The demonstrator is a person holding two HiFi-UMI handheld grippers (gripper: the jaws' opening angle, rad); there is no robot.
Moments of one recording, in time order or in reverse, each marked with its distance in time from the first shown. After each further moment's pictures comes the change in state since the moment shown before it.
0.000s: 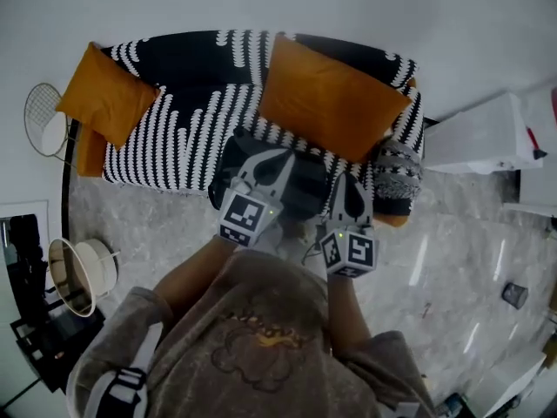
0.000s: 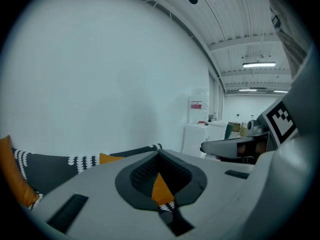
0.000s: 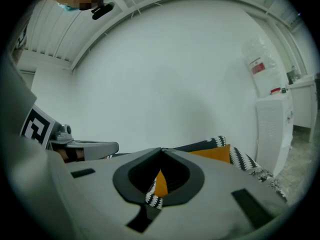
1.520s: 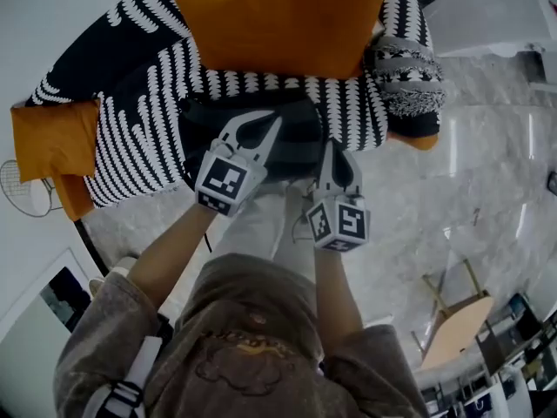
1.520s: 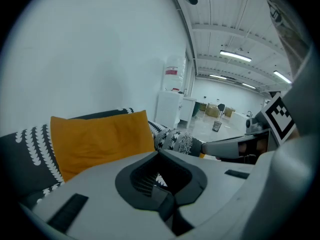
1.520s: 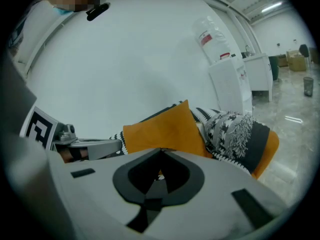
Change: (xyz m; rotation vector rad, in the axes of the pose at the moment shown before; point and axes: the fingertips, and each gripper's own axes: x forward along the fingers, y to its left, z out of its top) left arm 0.122 -0.041 -0.195 0.114 0.272 -0.385; right arm 0.014 -0.106 -0.207 0.291 0.101 -0.327
